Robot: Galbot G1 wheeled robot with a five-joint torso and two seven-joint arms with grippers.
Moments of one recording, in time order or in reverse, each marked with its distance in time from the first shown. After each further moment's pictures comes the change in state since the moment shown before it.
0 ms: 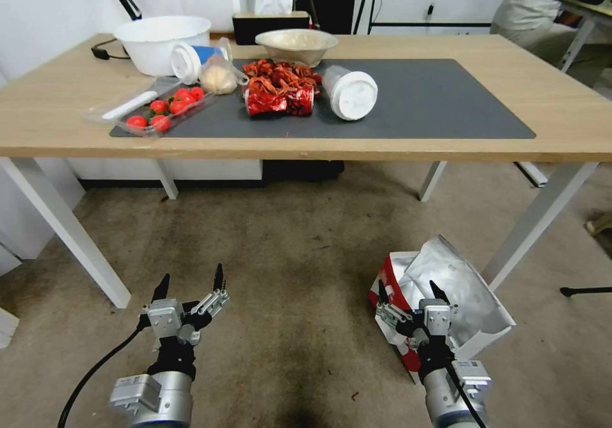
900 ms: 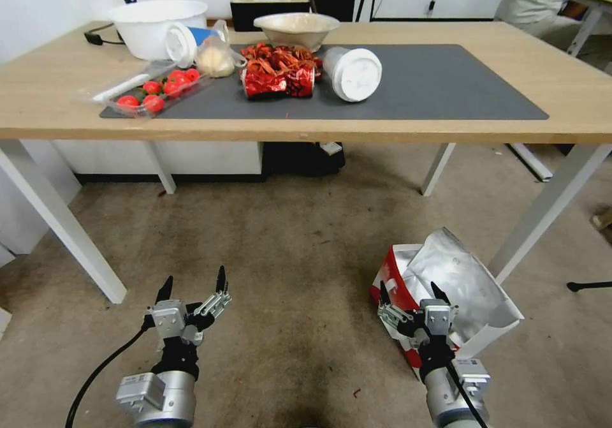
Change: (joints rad) left arm -0.010 -0.002 0.008 0.028 -0.002 0.000 0.001; right arm 0.013 -0.008 0.016 -0.020 0.018 -0.007 0.000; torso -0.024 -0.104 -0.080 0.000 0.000
